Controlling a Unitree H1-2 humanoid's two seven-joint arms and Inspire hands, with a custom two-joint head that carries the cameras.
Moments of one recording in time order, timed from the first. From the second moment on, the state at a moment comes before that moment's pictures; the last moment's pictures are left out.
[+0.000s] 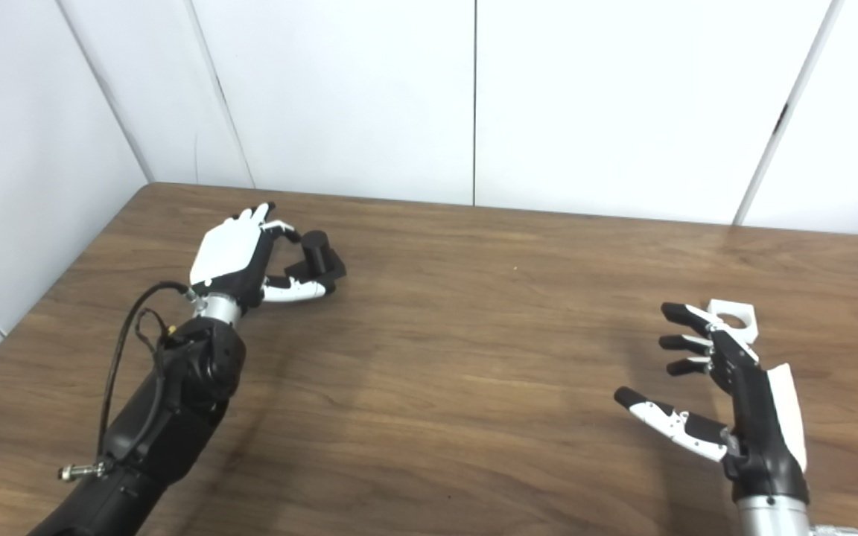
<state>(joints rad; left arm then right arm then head) -0.37 0.39 -0.15 0.20 0.83 0.36 0.04 0.02 -0.15 0.00 -0.28 -0.29 -0.01 -0.01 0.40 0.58</state>
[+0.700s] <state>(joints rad) -0.41 0.39 -0.17 0.38 0.79 0.28 0.17 0.03 -0.15 -0.01 -0.31 -0.29 0.01 -0.01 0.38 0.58</state>
